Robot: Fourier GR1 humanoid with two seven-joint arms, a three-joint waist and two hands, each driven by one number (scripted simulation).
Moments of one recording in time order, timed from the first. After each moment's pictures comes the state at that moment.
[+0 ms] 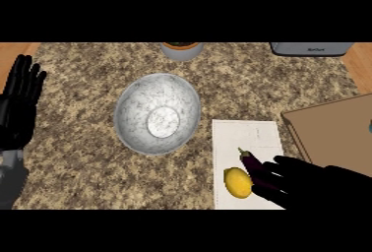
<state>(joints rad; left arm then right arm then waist) -0.23 0.50 -0.01 -1.49 0.36 0.22 -0.07 -0.26 -0.99 0.44 -2.25 0.16 0.66 0.21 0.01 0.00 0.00</state>
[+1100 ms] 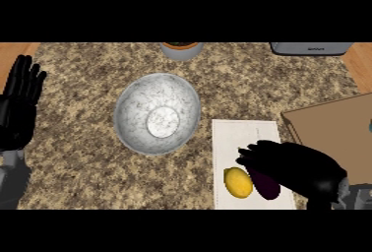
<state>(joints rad) -0.23 0.43 0.07 -1.50 0.28 0.16 -0.04 -0.28 -0.68 0.53 -1.89 0.60 0.78 0.06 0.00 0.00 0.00</state>
